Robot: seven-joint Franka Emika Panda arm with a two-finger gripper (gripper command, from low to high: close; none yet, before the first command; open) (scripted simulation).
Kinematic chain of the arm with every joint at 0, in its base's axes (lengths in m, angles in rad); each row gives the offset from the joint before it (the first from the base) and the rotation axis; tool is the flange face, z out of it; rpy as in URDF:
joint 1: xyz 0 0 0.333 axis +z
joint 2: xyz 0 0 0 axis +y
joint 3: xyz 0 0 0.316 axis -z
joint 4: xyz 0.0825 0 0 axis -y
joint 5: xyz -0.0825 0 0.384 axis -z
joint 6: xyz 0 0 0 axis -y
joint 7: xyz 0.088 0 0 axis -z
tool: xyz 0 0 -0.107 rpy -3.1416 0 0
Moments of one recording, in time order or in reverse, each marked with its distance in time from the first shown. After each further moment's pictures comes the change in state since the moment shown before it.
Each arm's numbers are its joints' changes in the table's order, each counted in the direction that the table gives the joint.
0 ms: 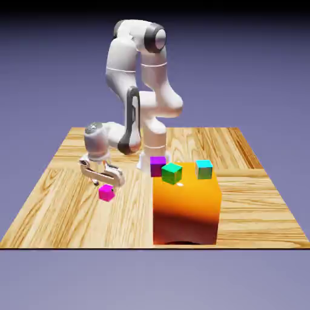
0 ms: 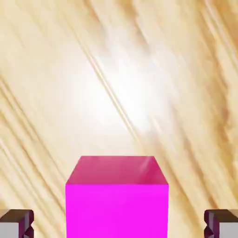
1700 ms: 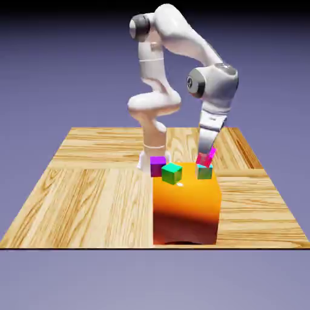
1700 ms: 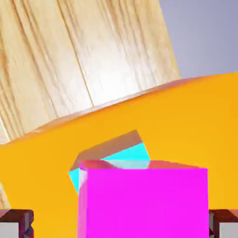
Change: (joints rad) arm 0.818 -0.449 -0.230 0.598 0.329 -0.994 -0.478
